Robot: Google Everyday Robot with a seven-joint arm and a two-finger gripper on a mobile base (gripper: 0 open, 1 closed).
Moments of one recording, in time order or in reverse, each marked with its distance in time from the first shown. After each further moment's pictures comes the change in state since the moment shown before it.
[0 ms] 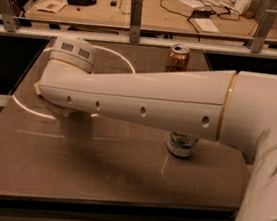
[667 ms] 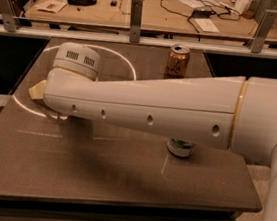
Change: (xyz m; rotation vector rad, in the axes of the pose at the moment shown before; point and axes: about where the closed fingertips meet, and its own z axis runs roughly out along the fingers) arm 0.006 0.017 -0.011 -0.061 -0.028 0.016
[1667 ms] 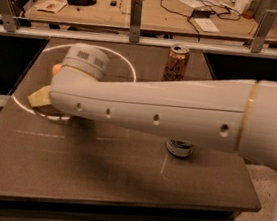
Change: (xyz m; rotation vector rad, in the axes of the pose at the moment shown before) arm 0.023 0.003 -0.001 -0.044 0.058 -0.066
